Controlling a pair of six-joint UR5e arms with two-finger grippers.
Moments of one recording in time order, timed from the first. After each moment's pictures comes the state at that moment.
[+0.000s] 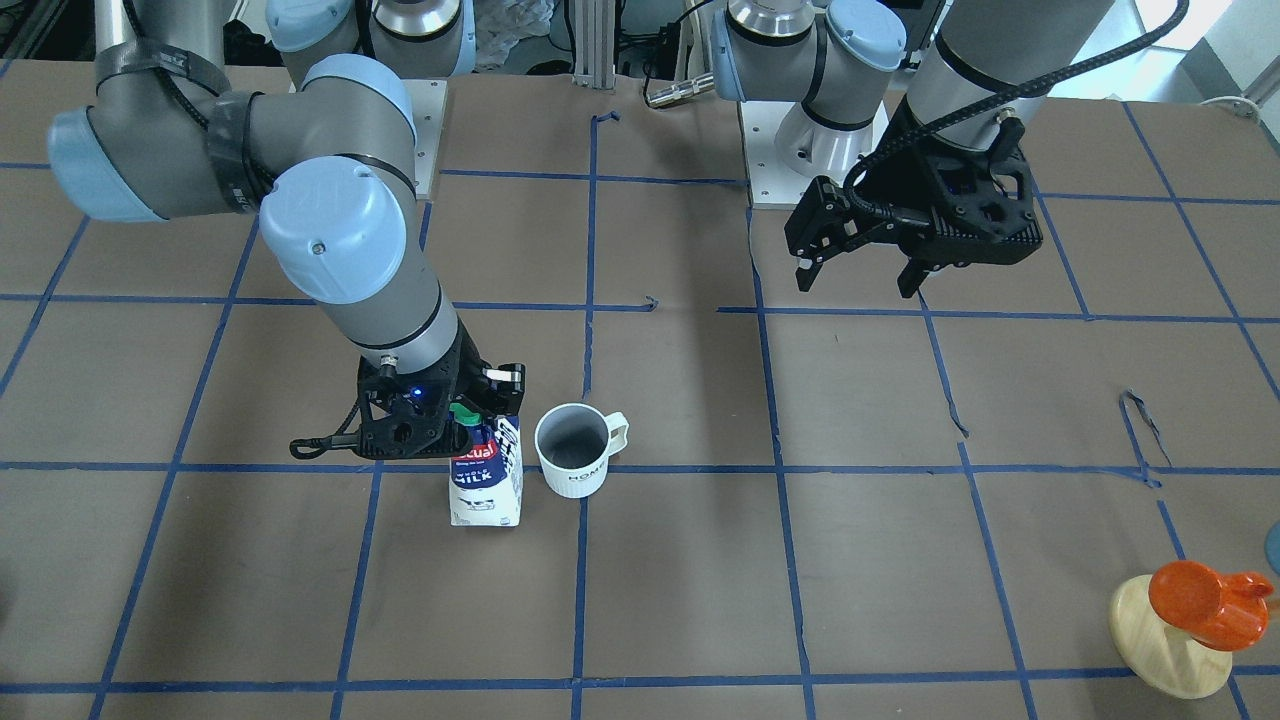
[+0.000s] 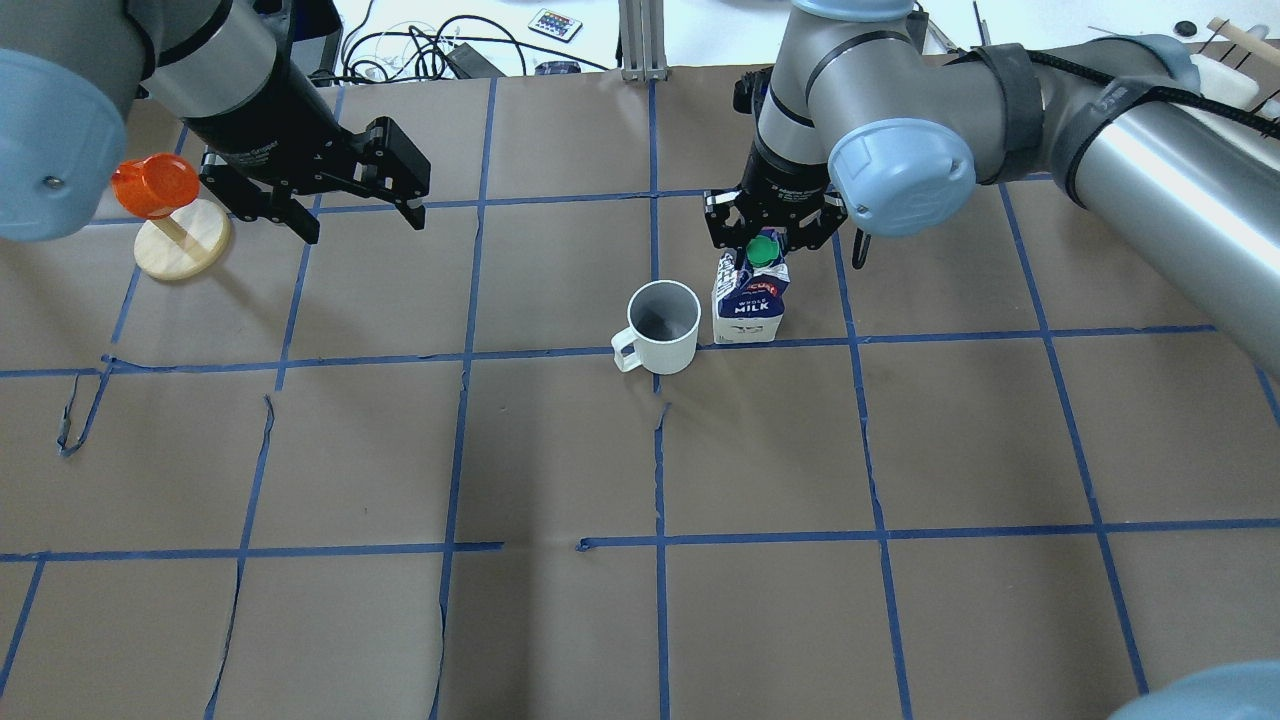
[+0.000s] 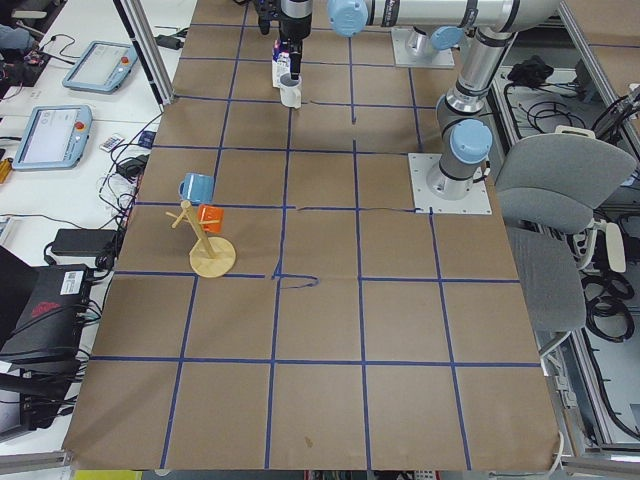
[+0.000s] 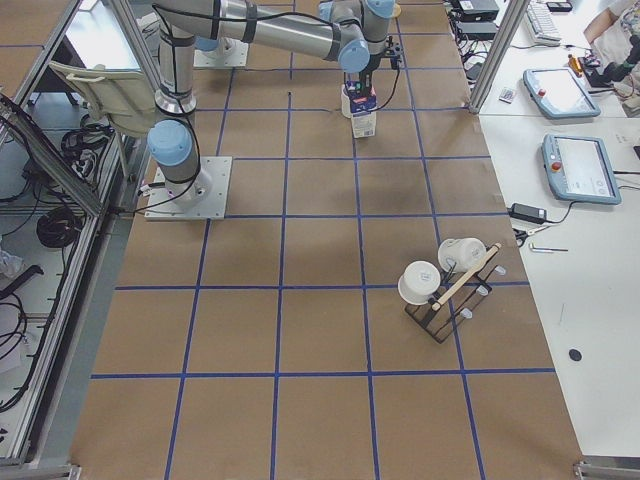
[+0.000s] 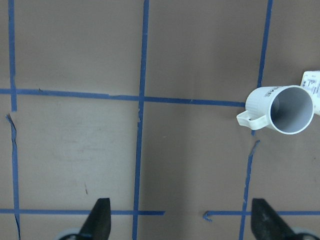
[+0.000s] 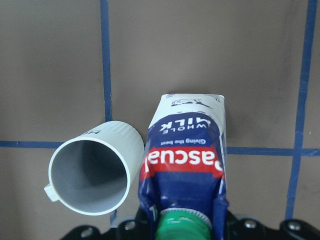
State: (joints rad) left arm -1.54 -1.58 -1.58 -1.47 1.48 0.02; right arm 1.74 -1.23 1.57 -1.89 -1.44 0.17
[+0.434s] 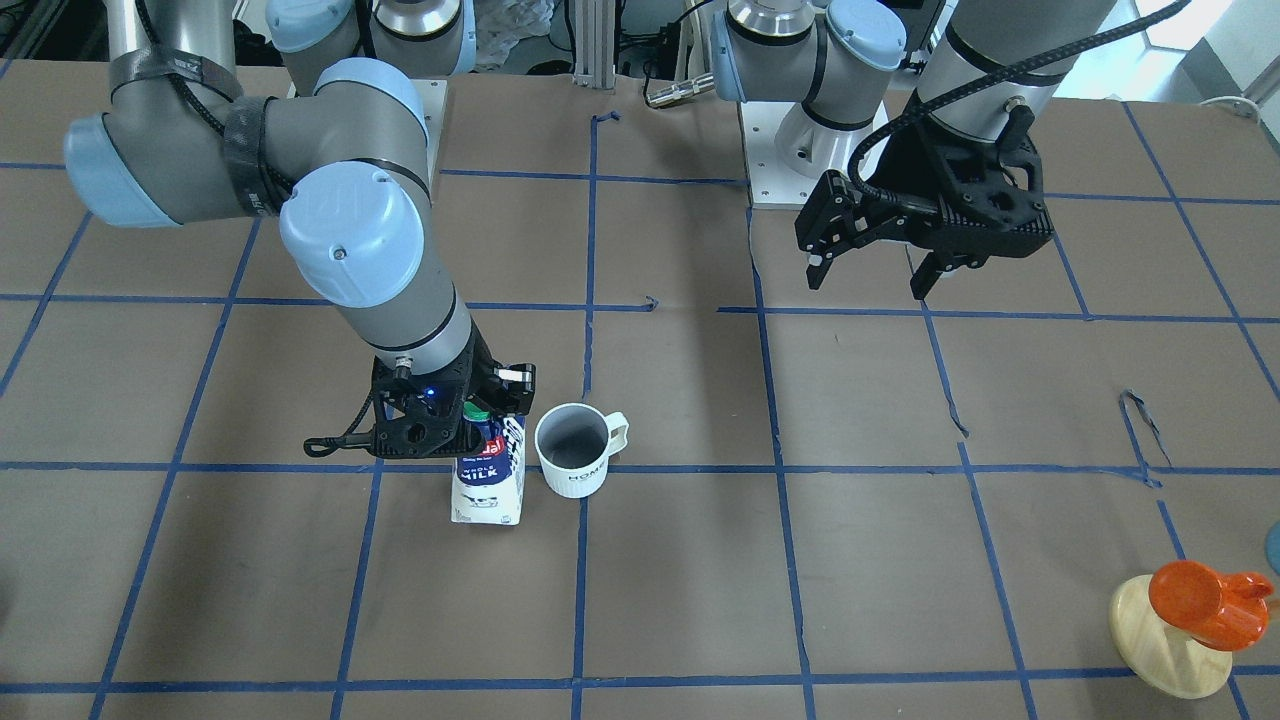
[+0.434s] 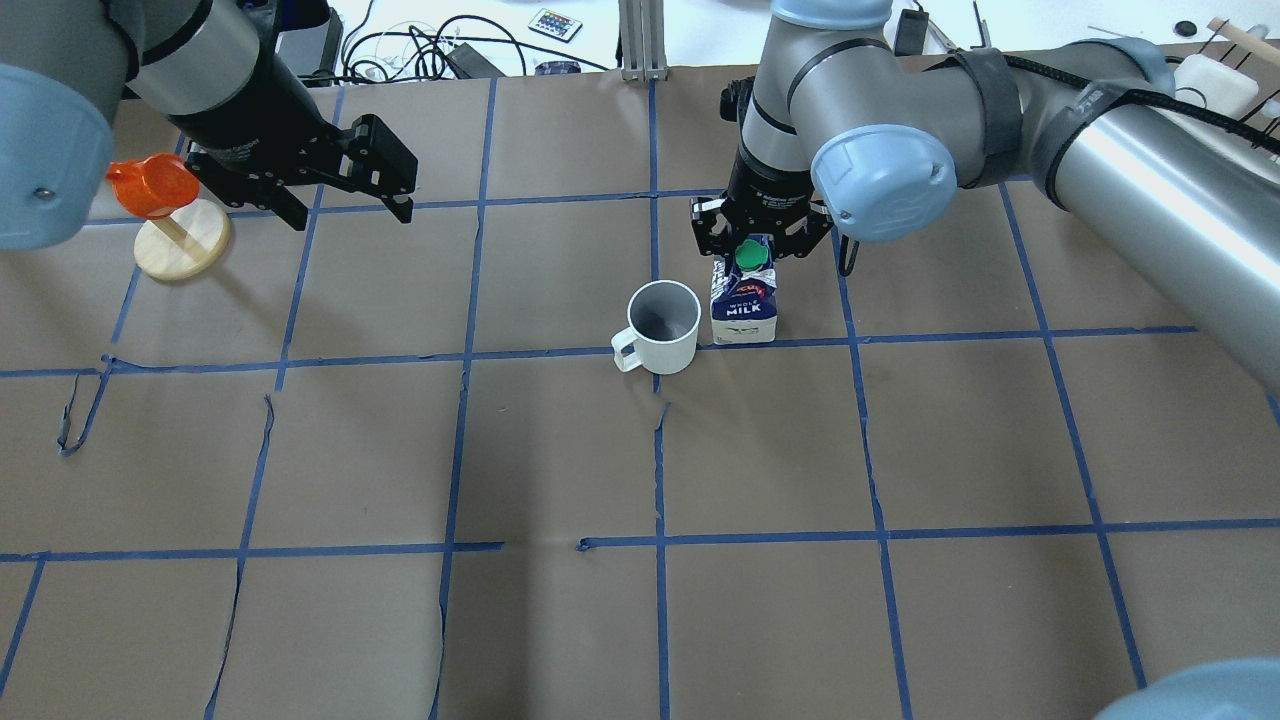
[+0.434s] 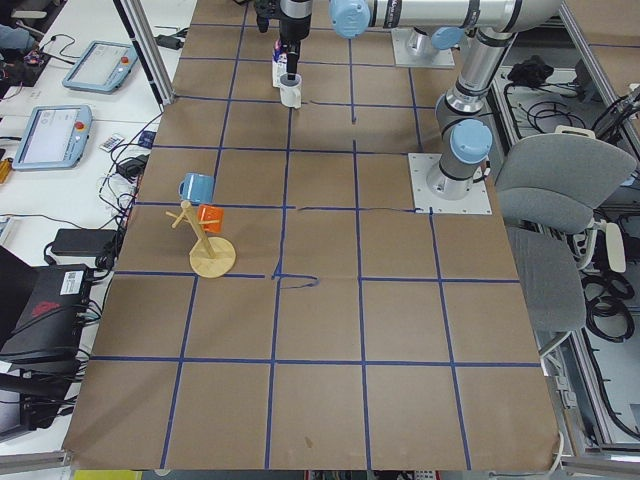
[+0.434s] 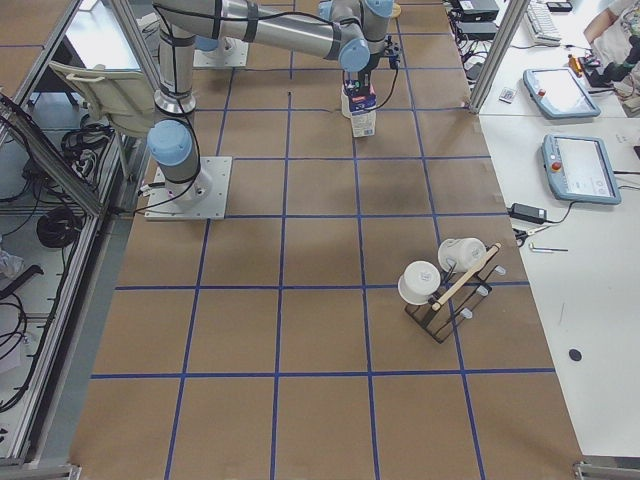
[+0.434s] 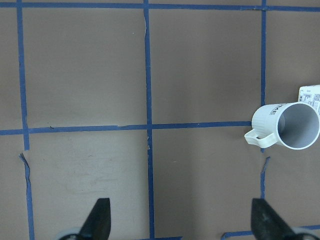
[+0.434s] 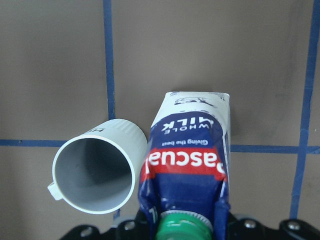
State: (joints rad) left arm -1.54 -1.57 -1.58 -1.48 1.50 0.05; right arm 1.75 -1.23 1.57 -1.89 -1.44 0.18
